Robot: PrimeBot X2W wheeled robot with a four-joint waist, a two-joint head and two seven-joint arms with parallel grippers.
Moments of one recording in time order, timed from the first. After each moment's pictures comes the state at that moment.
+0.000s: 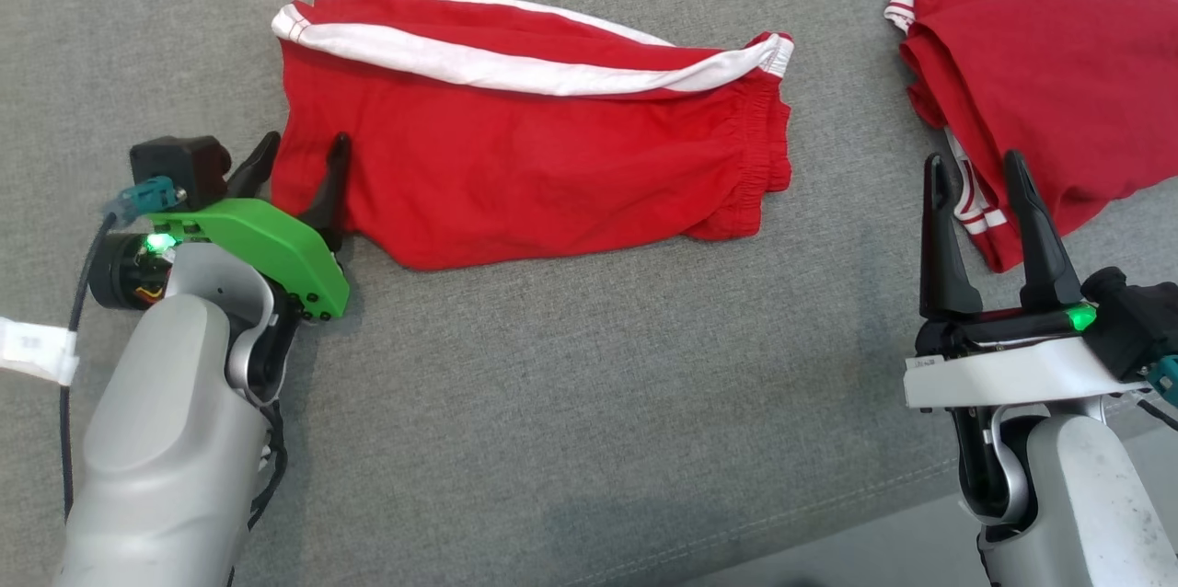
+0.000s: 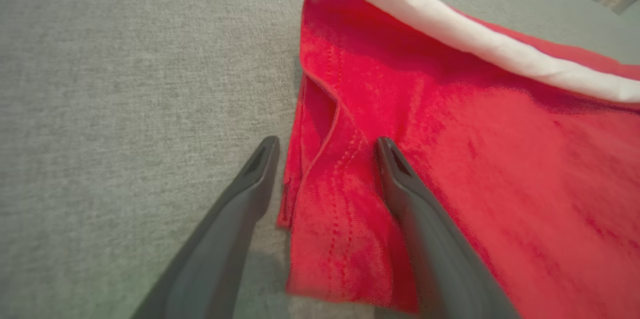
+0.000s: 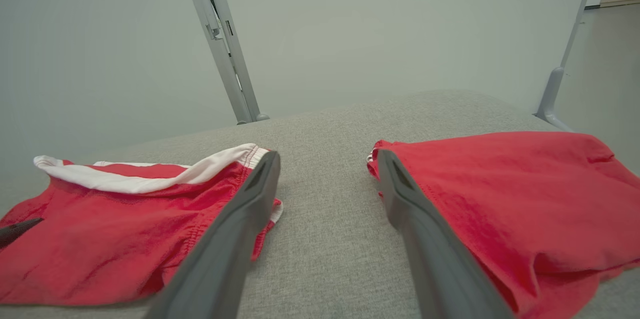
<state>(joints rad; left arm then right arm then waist) -0.65 0.20 -0.25 0.64 -0.47 -0.12 0.01 -0.19 -0.05 0.00 -0.02 0.24 0.13 -0.26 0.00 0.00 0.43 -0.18</state>
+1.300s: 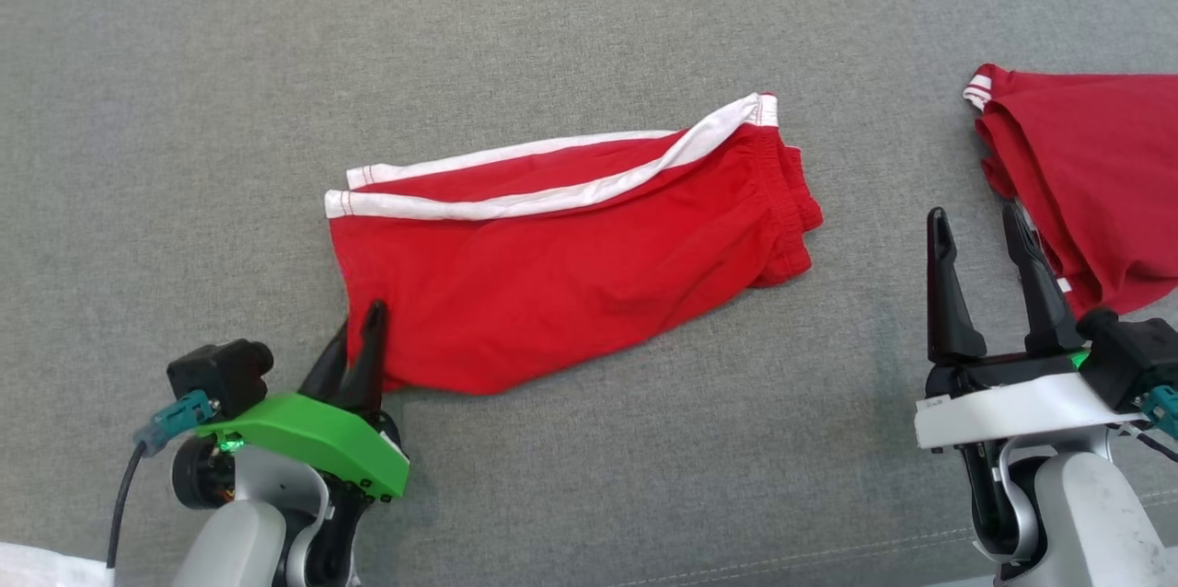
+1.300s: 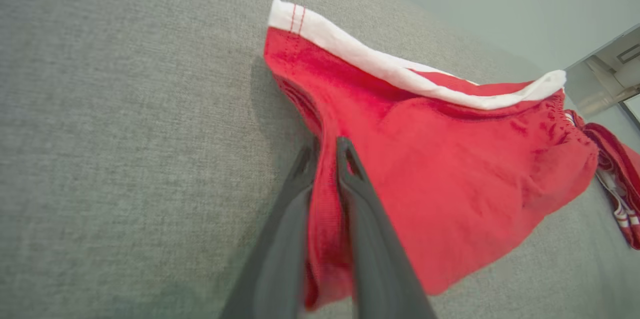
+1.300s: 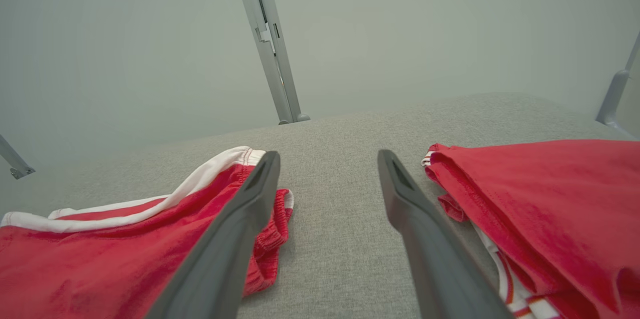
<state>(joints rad) -0.20 0.21 -0.30 0.19 -0.74 -0.01 0.02 -0.13 -0.08 -0.01 0.03 0.26 0.13 -0.26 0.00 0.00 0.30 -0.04</state>
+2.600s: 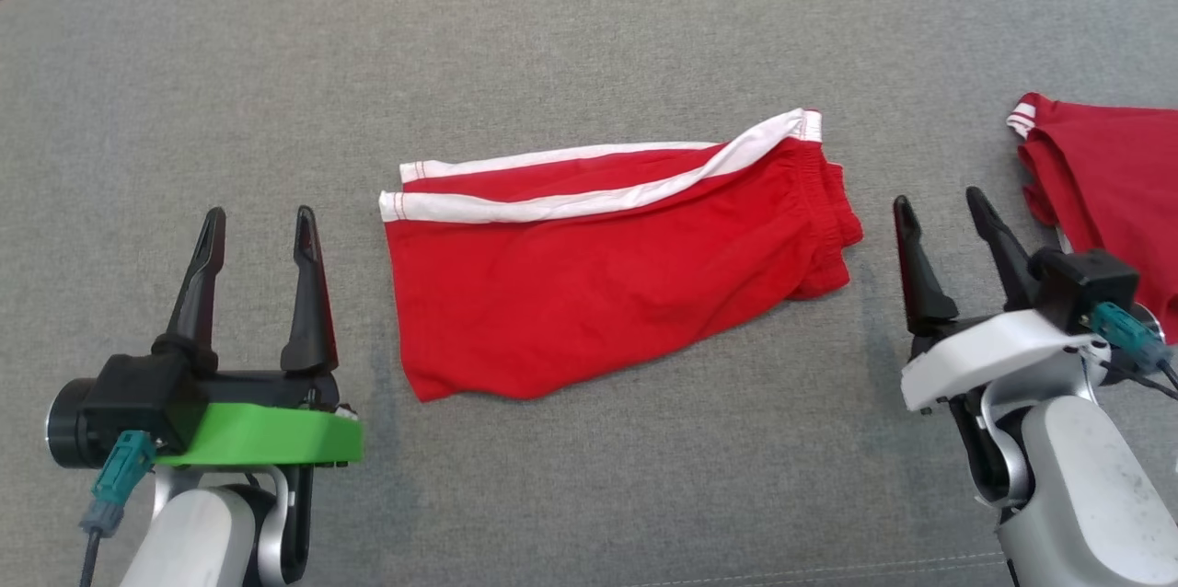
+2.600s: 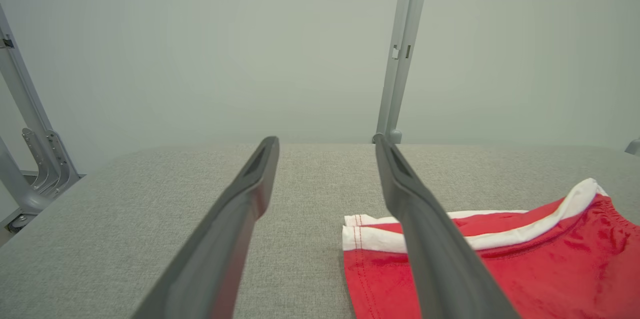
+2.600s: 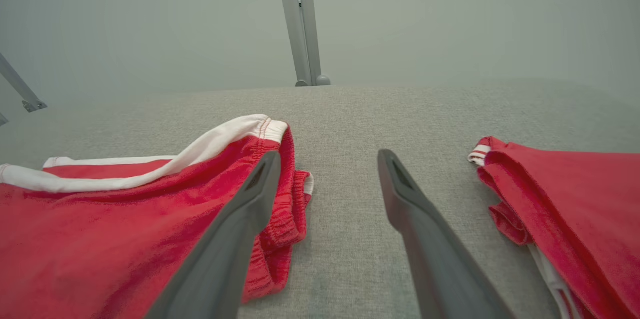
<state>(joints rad) -0.18 0.30 -0.27 -0.05 -0.42 0.17 -0.23 -0.25 -0.15 0.03 0.18 0.23 0.13 -0.14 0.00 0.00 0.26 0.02</state>
